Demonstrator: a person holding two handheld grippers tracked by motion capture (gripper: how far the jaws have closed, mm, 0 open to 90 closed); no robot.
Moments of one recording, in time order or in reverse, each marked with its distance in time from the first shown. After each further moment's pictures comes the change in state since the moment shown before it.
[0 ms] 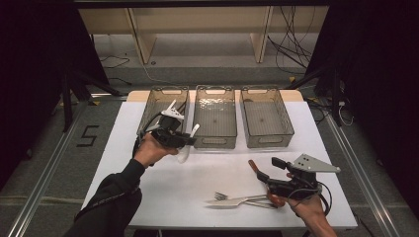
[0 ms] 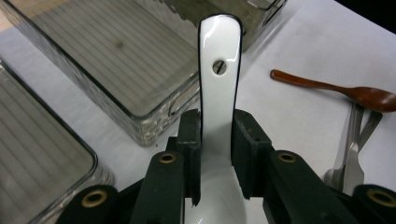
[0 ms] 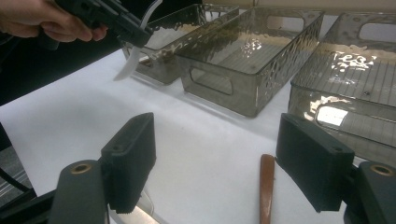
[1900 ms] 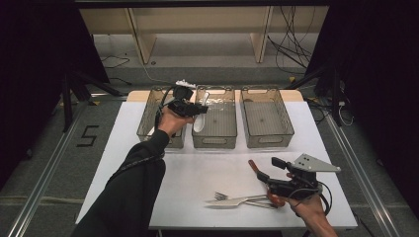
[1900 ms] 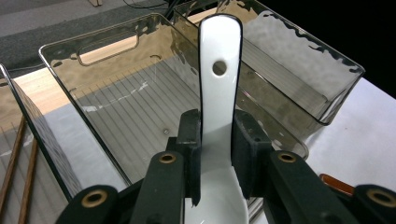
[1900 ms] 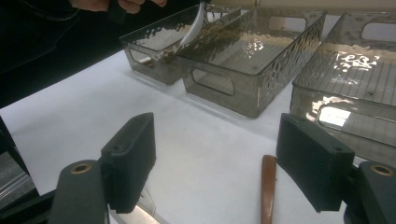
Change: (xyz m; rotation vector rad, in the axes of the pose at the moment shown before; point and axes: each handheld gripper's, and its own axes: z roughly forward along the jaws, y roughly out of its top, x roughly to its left) left arm 0.038 0.068 0.040 -0.138 0.107 -0.109; right arm -0.001 0.000 0.000 -0.003 0.008 0.002
